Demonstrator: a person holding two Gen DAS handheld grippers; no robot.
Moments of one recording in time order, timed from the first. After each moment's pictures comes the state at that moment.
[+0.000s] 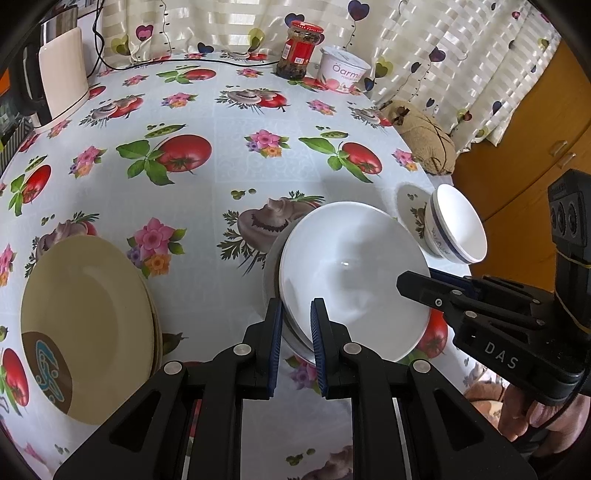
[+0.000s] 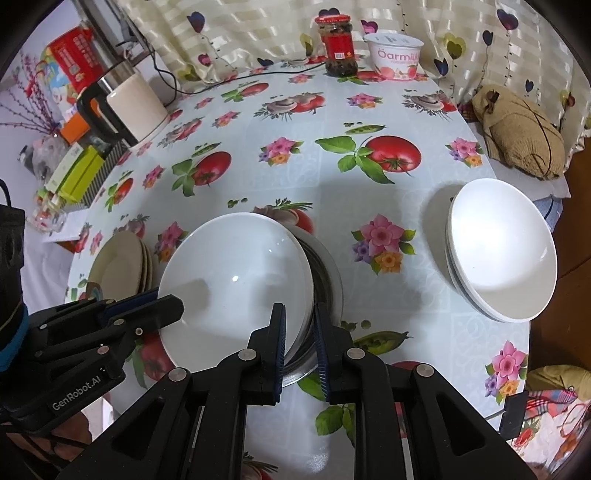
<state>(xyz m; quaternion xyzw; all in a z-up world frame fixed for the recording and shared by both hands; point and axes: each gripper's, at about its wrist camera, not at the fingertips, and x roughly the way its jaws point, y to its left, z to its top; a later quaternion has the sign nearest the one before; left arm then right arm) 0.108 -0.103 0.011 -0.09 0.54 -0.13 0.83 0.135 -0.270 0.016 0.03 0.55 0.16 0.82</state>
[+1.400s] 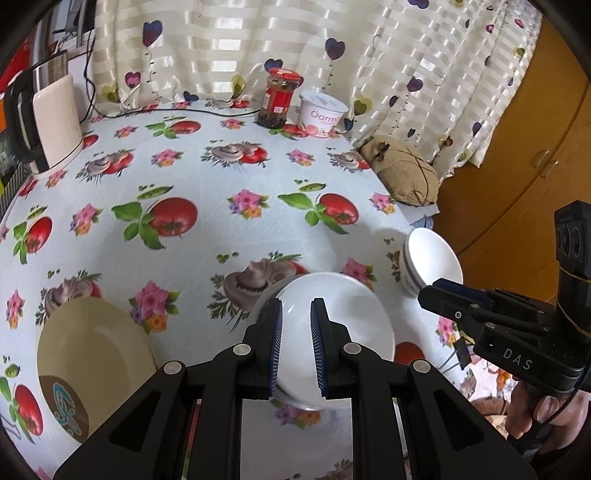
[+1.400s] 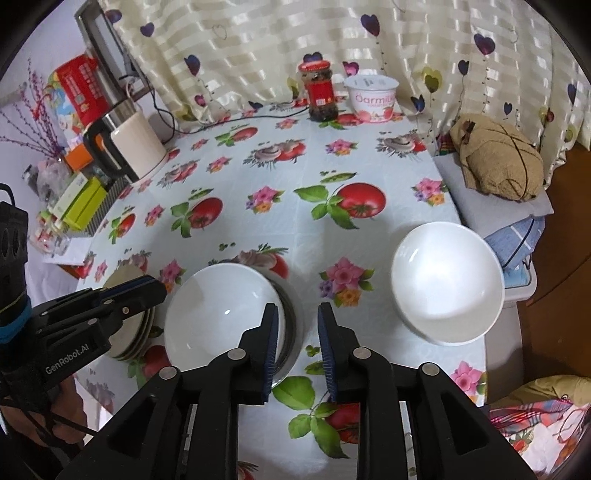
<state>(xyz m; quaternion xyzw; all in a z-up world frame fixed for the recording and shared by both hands) 0.120 -0.115 0.055 -0.08 0.47 -0.15 0.87 0.131 -0.305 0.059 0.04 0.49 0.15 0.86</state>
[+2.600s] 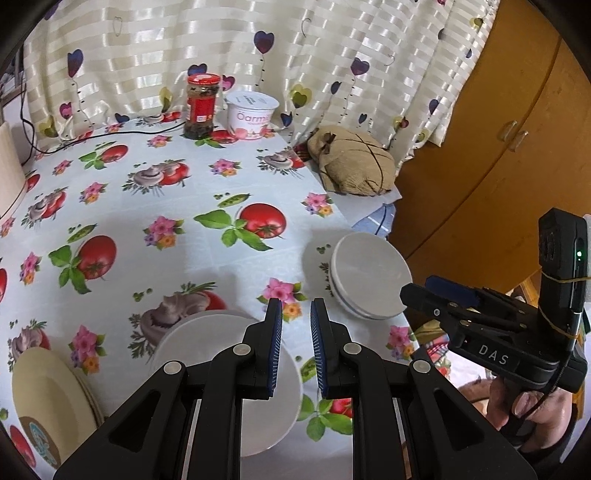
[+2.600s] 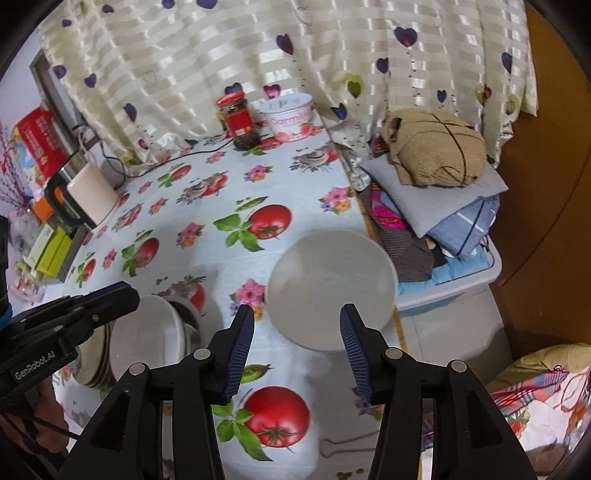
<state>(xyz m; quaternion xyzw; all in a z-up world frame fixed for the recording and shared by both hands) 0.142 -0.197 0.068 -0.05 0.47 -0.22 0.85 0.127 -0.394 0.065 0.08 0.46 0.06 0.88</state>
